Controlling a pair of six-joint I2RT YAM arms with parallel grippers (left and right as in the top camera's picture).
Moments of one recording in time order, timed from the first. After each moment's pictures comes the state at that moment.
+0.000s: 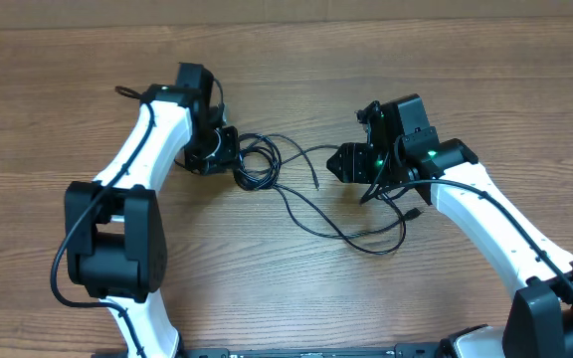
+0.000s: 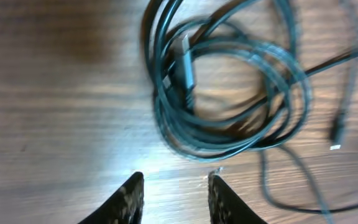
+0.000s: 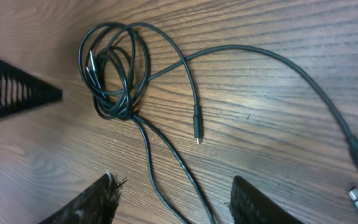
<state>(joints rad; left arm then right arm) -0.16 1.99 1.51 -1.04 0.25 -0.28 0.33 1.58 1.10 -0.57 -0.37 0.39</state>
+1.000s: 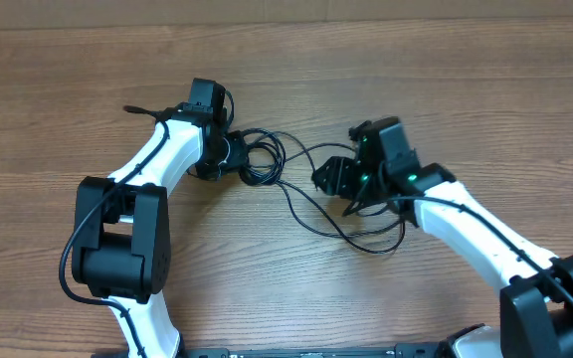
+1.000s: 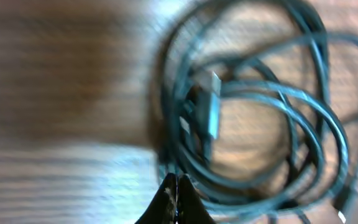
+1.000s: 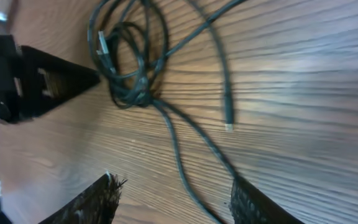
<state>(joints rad) -0.18 1.99 1.33 -0.71 0.25 -0.43 0.44 1.58 0.93 -0.31 -0.38 0.66</state>
